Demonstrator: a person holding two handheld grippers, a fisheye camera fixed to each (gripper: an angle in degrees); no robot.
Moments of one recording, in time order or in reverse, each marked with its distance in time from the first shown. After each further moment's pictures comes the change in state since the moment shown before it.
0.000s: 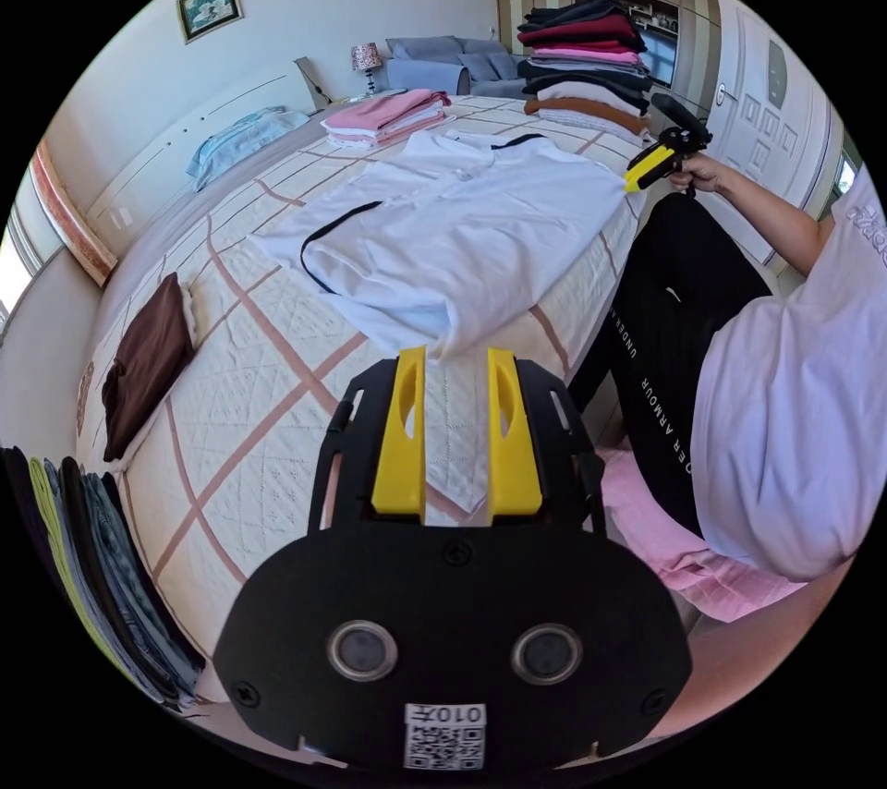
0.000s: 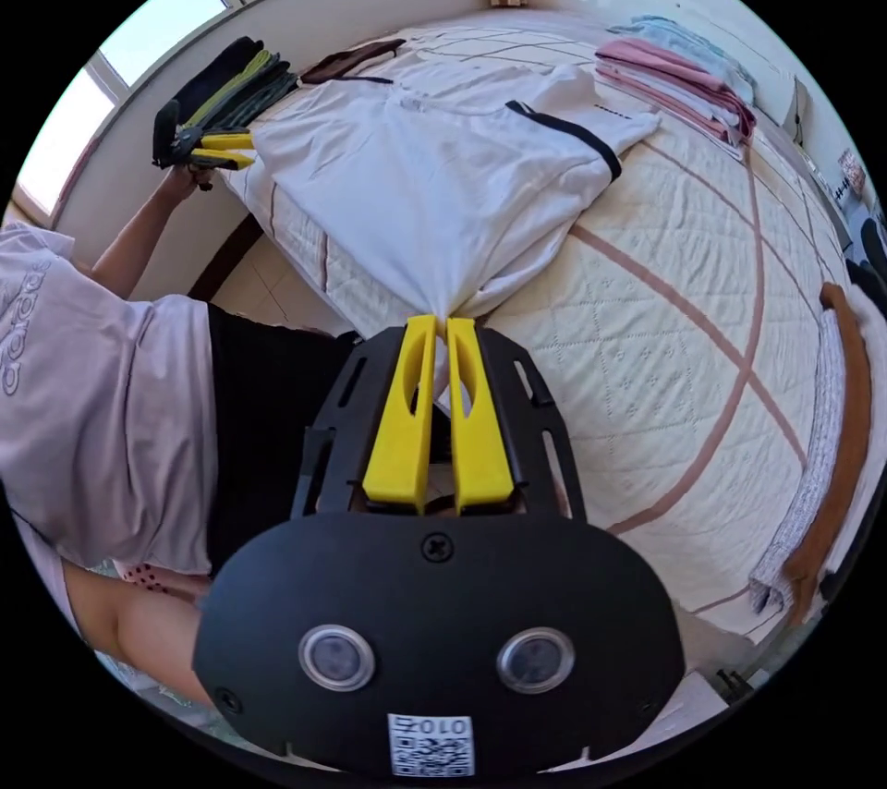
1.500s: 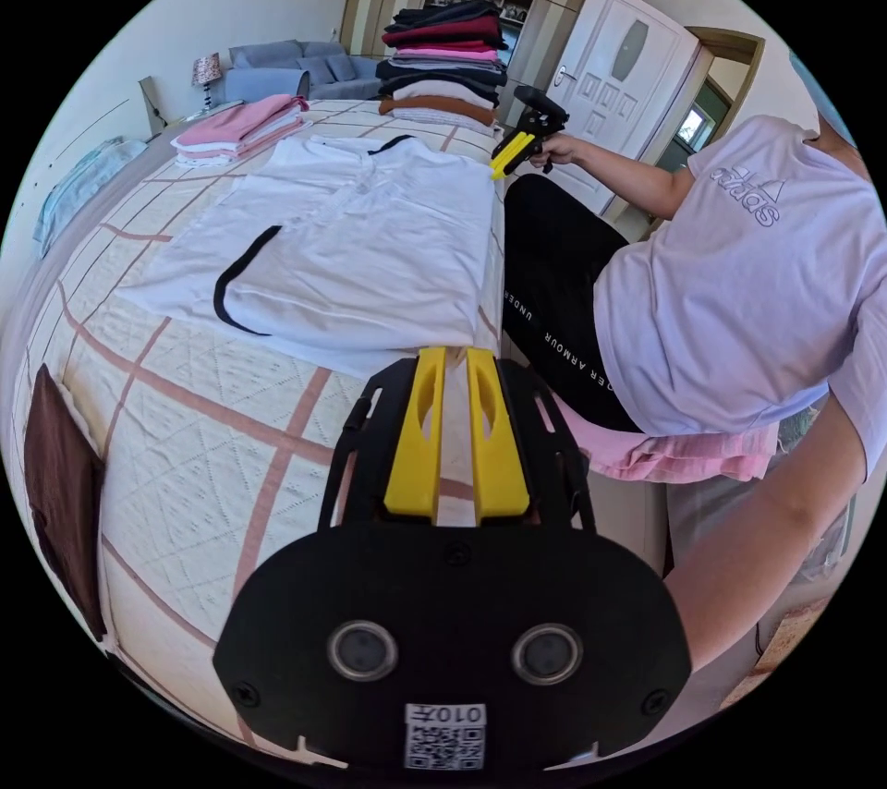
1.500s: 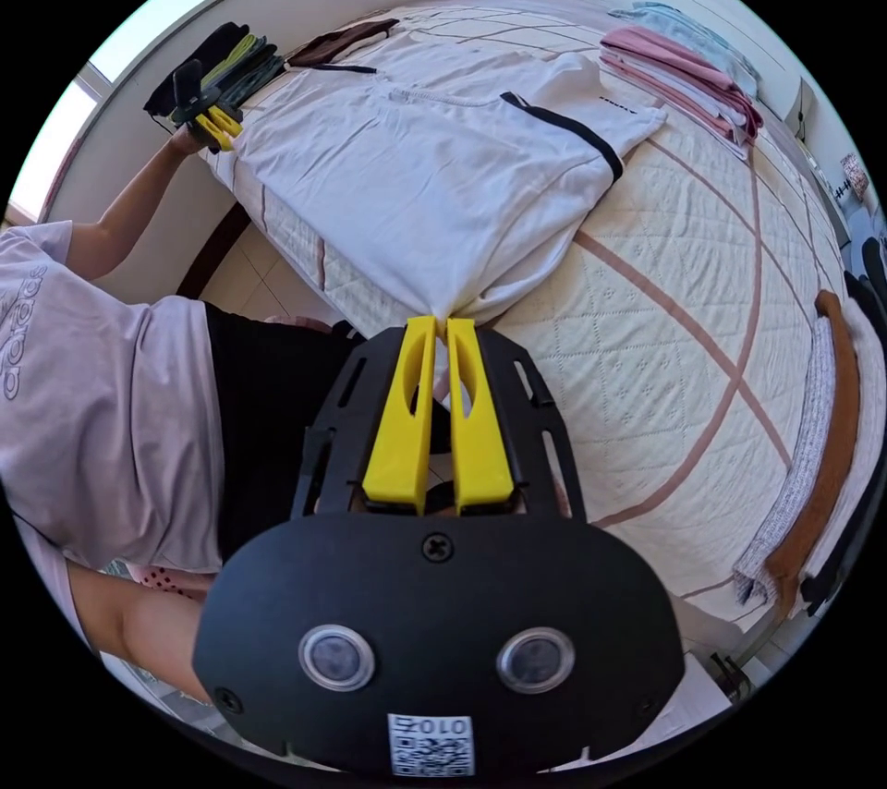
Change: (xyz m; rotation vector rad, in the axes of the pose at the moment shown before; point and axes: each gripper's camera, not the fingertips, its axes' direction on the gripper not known) left arm -0.120 -0.042 0.037 0.027 0.470 0.292; right arm 0.015 -0.040 0.021 -0.070 0.004 0.023
